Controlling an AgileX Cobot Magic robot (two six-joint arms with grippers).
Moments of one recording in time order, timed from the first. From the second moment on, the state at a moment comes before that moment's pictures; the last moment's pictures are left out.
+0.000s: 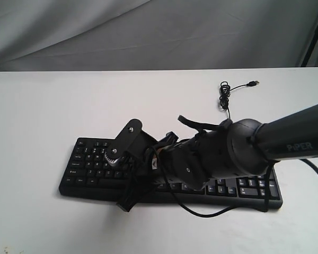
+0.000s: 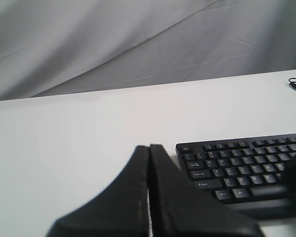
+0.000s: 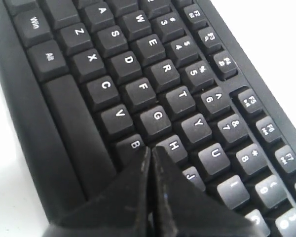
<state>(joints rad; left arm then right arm) -0.20 0.00 0.00 0.04 0.26 -0.02 0.81 2.02 -1.03 0.14 -0.02 -0.39</state>
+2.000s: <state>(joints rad) -0.20 0.00 0.00 0.04 0.26 -0.02 0.79 2.03 -1.17 0.14 0.15 -0.40</state>
